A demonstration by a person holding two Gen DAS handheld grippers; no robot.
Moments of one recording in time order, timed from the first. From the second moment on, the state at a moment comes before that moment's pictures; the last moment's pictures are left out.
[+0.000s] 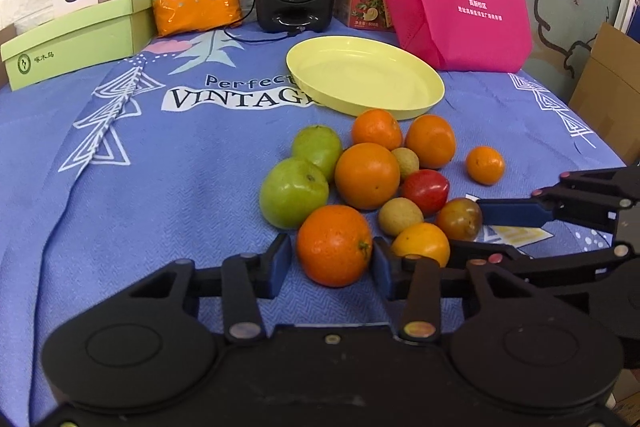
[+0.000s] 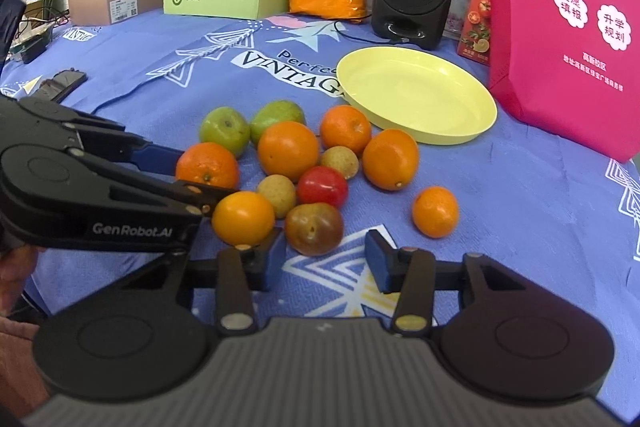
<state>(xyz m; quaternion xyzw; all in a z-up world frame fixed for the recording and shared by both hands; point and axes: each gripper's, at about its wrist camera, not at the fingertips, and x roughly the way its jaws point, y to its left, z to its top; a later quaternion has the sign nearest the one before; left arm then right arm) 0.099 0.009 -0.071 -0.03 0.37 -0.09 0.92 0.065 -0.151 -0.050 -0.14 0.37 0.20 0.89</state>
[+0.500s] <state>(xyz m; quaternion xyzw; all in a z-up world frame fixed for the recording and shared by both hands) 0.076 0.005 -0.056 -0.03 0.37 -0.10 0.92 0.049 -0.157 -0.040 -0.12 0.36 0.21 0.90</state>
